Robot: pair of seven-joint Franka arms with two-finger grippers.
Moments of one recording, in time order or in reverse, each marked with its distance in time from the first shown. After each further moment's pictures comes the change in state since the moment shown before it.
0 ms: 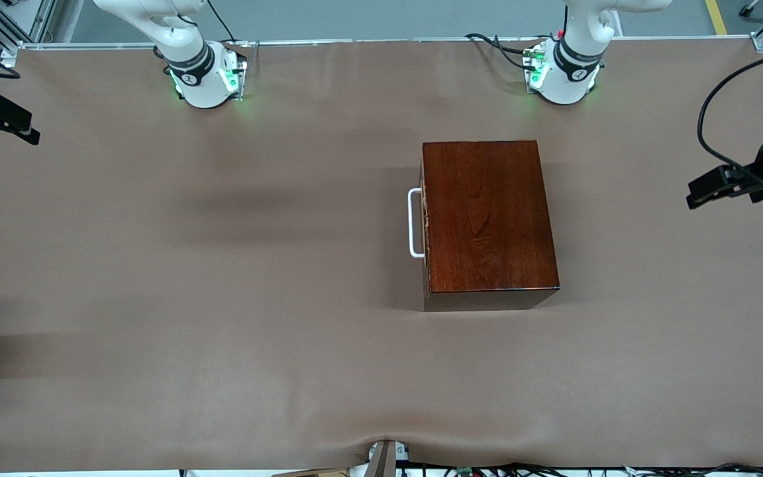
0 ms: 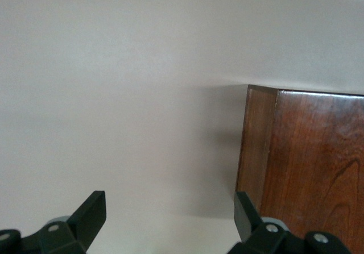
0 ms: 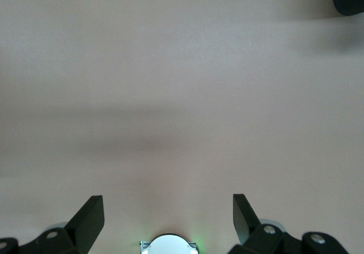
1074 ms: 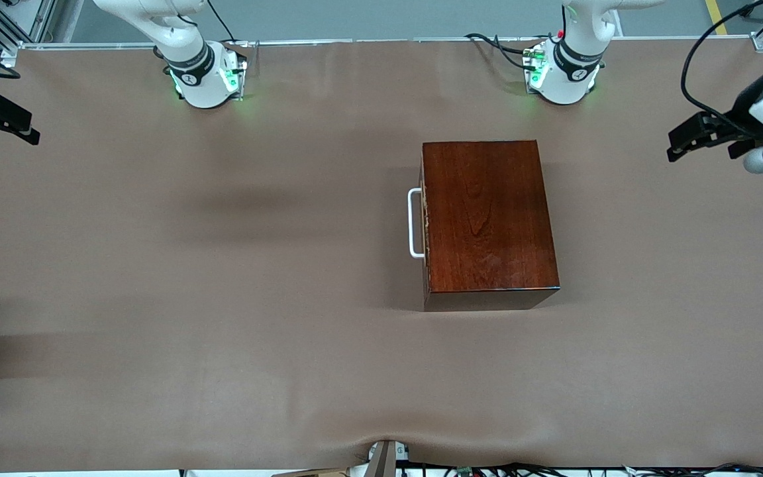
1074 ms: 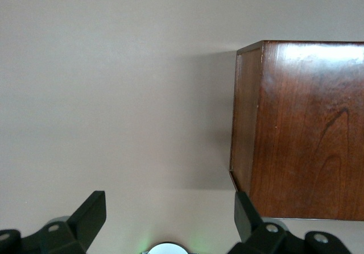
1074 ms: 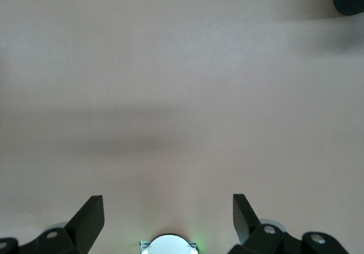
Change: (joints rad) left arm 0.202 -0.201 -0.259 -0.229 0.000 0.011 0.000; right arm 0.000 0.000 0.000 0.000 0.000 0.000 0.000
